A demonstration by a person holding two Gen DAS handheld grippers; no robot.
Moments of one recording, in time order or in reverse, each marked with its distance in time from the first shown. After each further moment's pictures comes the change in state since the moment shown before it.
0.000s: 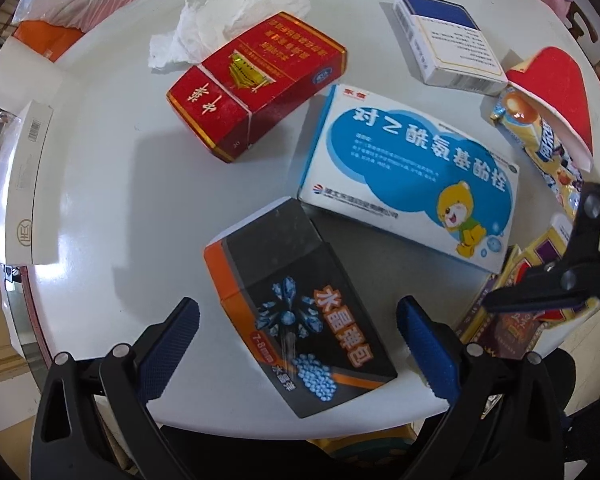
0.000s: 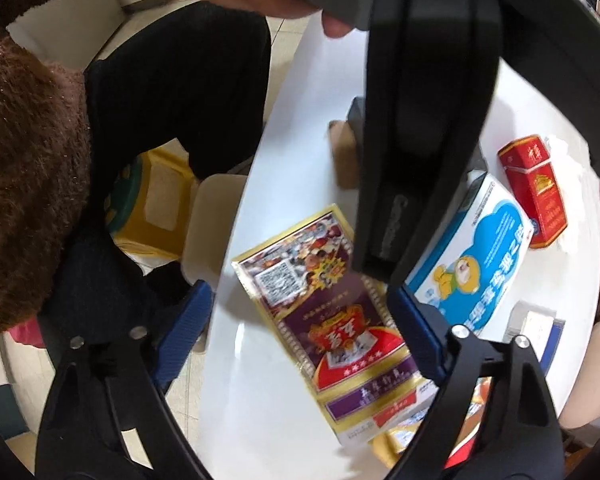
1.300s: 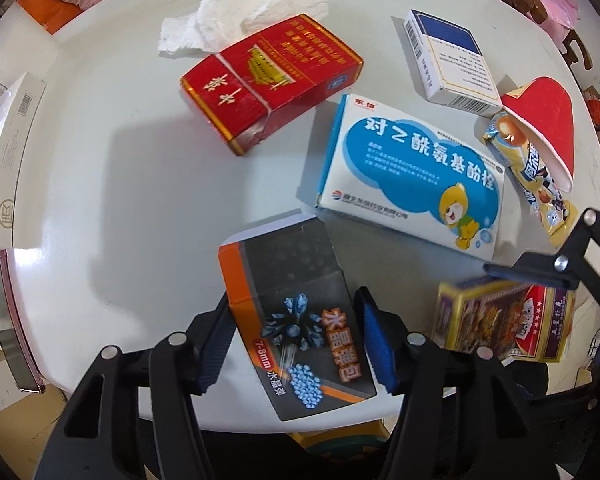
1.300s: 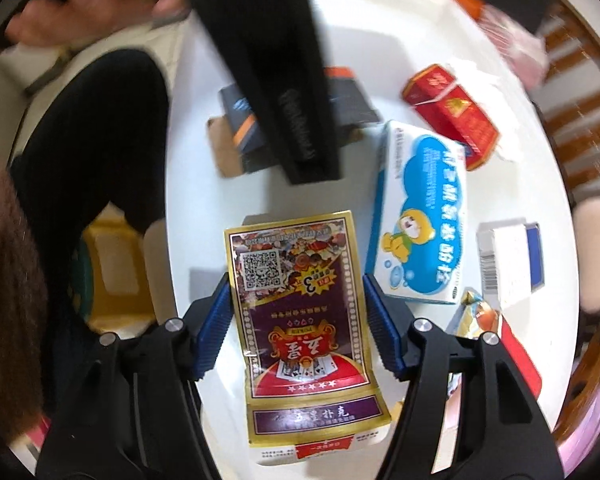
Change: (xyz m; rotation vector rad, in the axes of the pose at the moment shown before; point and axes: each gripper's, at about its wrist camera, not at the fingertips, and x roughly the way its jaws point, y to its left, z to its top) left arm -0.001 0.025 -0.008 -0.050 0.006 -0.116; right arm -0.013 -0.037 -0.011 0.487 -0.040 -0.231
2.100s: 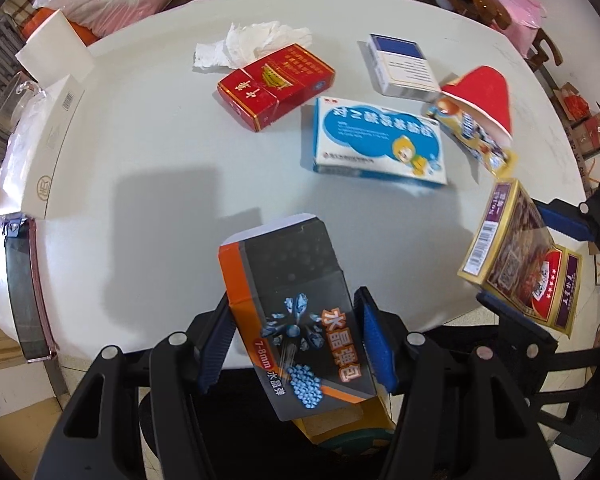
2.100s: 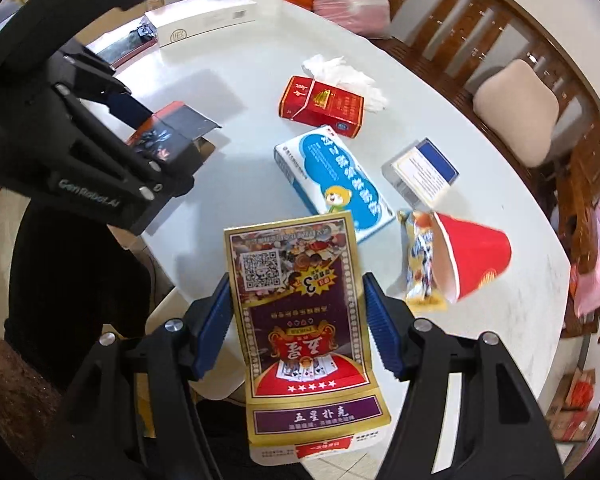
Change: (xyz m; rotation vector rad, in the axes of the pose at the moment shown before) left arm -0.049 -0.018 -0.073 0.052 -0.130 -0.021; right arm -0.060 0.032 -0.022 0.480 -0.089 -0.220
